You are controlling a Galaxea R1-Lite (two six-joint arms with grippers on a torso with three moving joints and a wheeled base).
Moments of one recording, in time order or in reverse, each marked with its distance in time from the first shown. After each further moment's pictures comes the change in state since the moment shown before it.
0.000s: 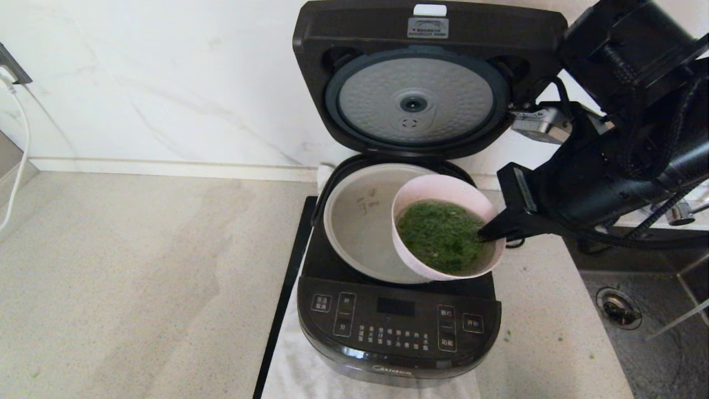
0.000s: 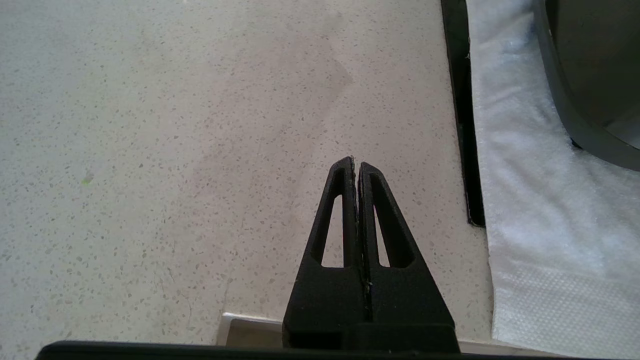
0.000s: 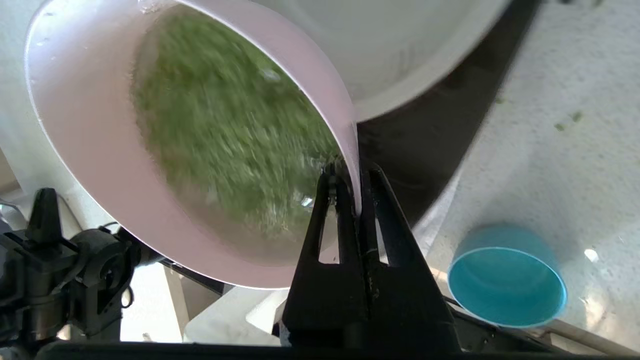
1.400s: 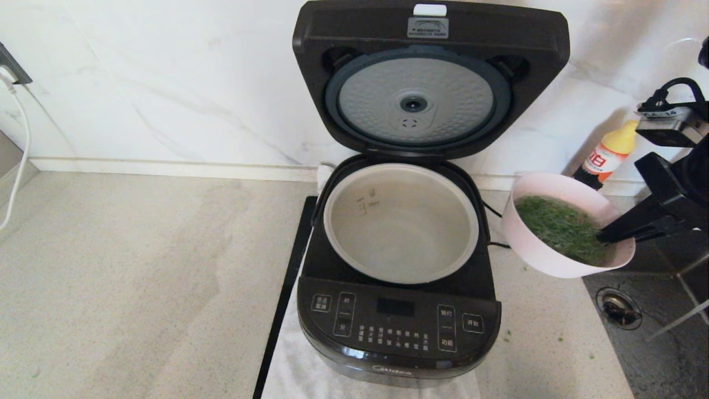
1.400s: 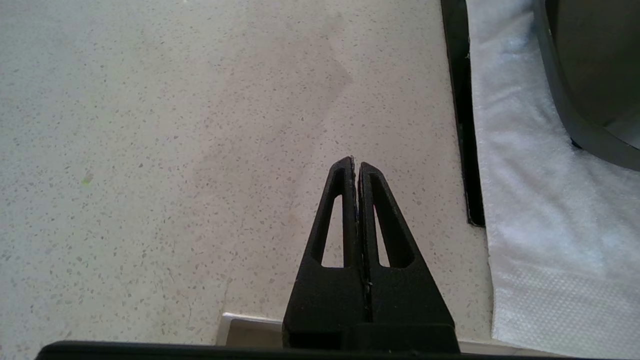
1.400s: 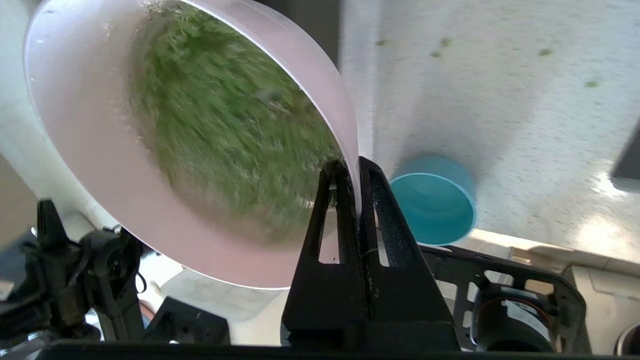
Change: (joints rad) left arm 0.000 0.000 0.000 0.000 0.000 0.000; right arm -0.412 -0.111 0.006 0.246 0.201 -0.168
